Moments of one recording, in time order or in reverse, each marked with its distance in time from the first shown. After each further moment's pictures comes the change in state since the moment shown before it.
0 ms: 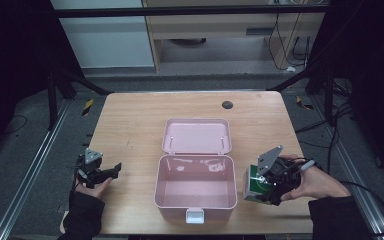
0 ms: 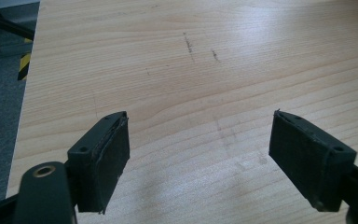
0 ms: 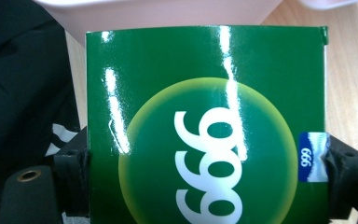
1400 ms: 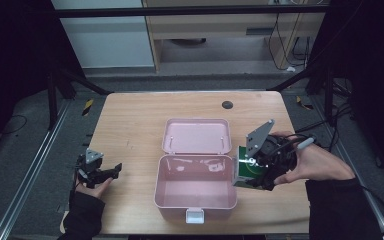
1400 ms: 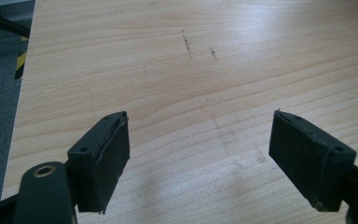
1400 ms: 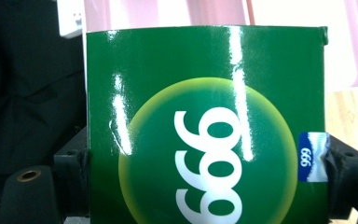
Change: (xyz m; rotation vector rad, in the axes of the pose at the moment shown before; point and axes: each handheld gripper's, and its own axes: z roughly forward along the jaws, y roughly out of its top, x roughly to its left) left arm 0.000 0.000 0.001 0.009 -0.007 0.002; right arm 0.003 0.076 -0.066 -0.001 -0.020 -0.067
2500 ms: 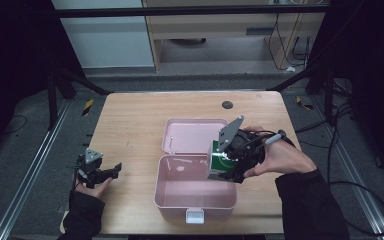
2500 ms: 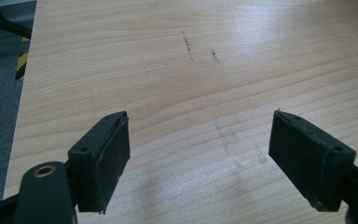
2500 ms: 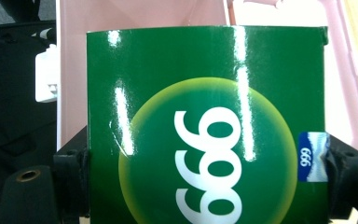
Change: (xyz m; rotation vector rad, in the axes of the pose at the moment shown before) left arm 0.000 0.000 0.000 -0.003 0.001 -0.001; right arm -0.010 0.046 0.036 -0.077 -0.006 -0.031
